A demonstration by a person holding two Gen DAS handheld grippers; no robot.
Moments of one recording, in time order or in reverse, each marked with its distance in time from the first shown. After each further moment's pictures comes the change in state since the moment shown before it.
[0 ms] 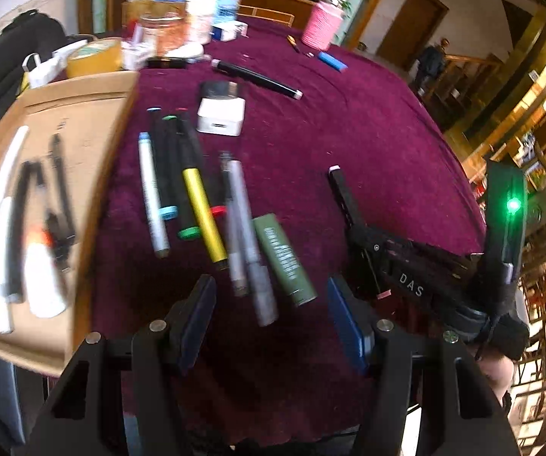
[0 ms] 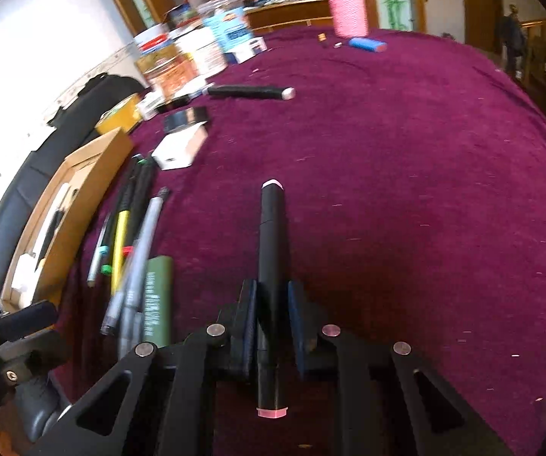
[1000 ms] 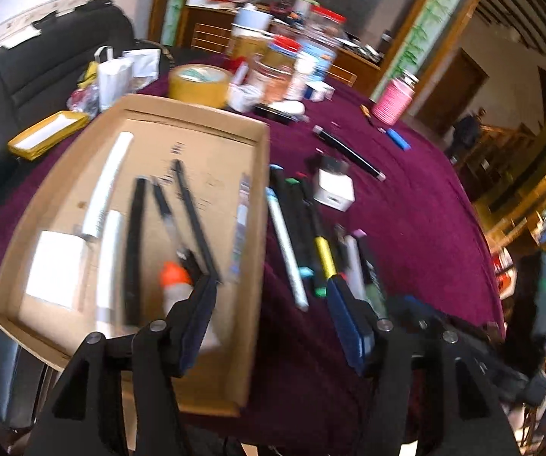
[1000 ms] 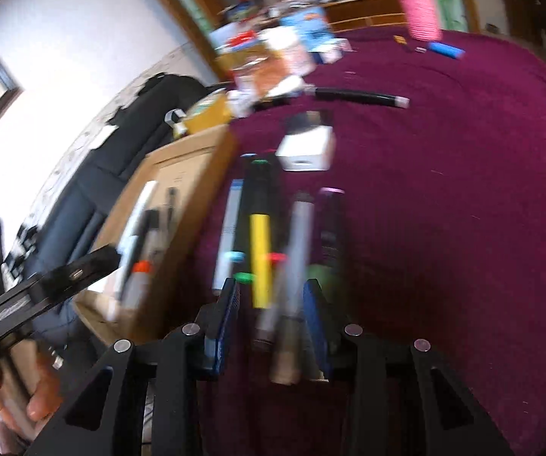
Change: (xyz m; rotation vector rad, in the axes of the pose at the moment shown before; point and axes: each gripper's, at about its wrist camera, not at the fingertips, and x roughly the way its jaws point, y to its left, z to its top) left arm -0.060 0.104 0.007 -0.188 -0.185 0.062; right arm -0.008 0.073 0.004 -0.004 0.017 0.234
